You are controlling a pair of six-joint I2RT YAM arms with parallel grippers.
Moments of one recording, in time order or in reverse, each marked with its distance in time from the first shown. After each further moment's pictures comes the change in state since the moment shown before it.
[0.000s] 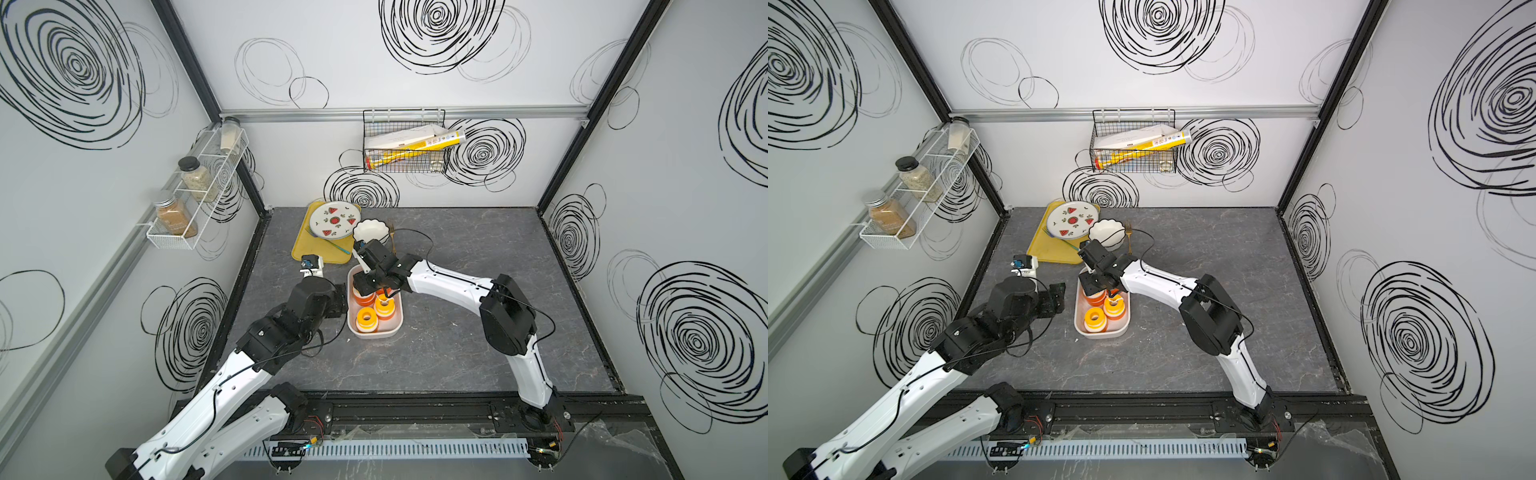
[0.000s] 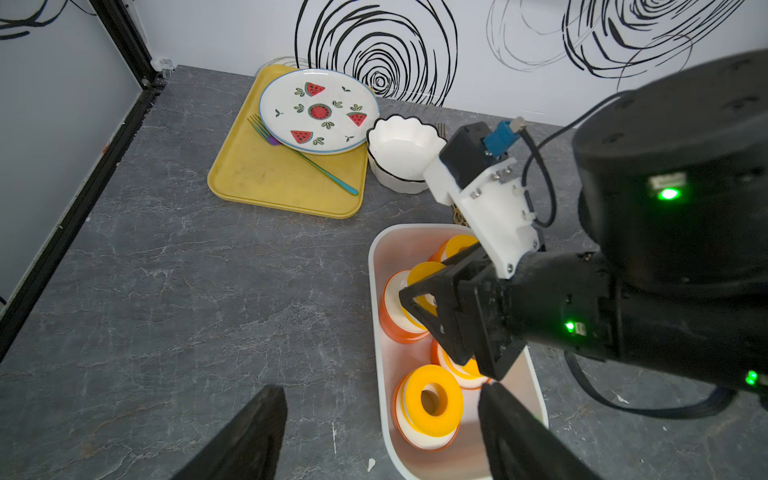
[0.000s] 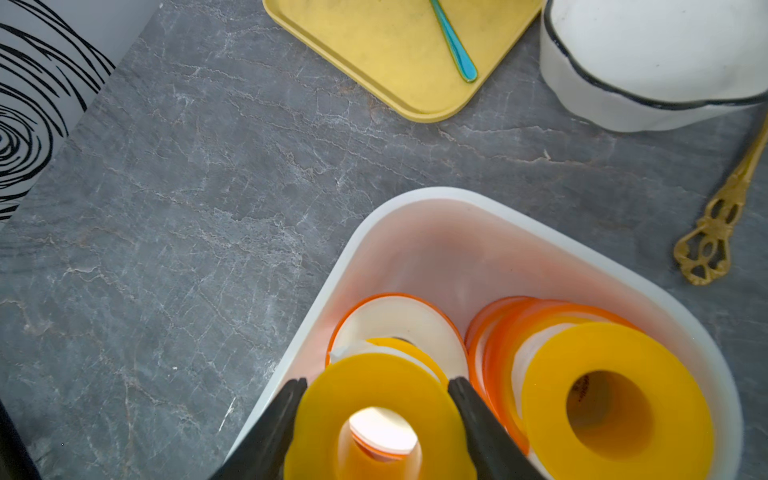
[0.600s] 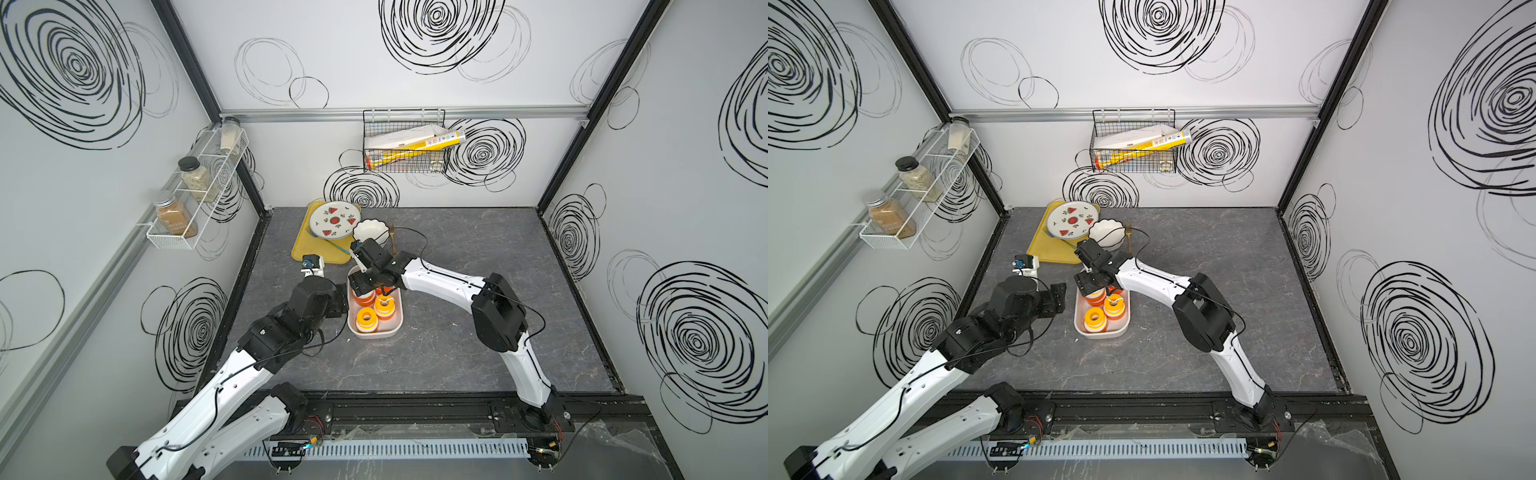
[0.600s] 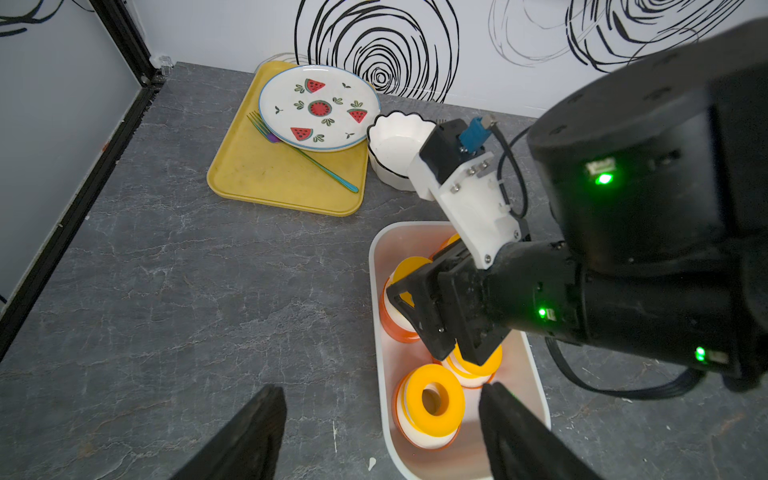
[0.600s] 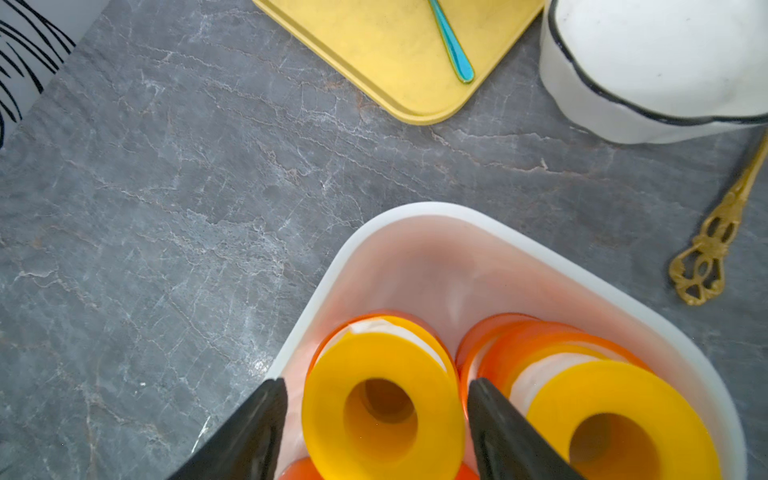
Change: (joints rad) left arm 0.000 0.010 0.000 0.000 0.000 0.000; right arm 0.000 0.061 0.089 -0.056 0.023 -0.021
